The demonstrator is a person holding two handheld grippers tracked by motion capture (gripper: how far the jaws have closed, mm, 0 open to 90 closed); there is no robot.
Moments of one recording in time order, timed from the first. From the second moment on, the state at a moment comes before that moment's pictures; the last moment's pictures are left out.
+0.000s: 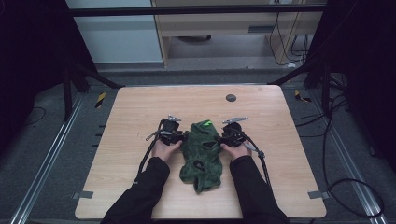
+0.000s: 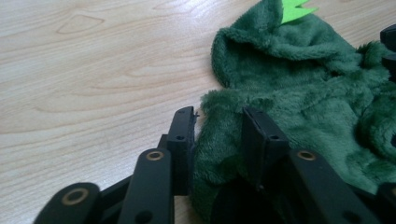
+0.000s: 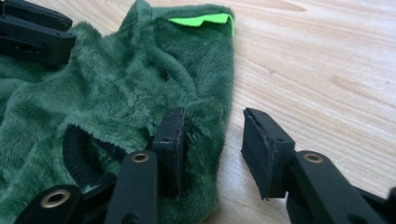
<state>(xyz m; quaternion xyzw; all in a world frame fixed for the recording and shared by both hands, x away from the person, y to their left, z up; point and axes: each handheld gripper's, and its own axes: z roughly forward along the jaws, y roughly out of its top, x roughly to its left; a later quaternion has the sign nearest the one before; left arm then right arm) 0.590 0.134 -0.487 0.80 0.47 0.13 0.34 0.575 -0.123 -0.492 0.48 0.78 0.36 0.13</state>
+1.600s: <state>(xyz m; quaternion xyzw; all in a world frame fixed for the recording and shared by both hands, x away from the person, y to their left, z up) 0.549 0.136 -0.430 0.79 0.43 0.17 0.39 0.547 -0.118 -0.437 0.42 0.79 0.41 0.18</state>
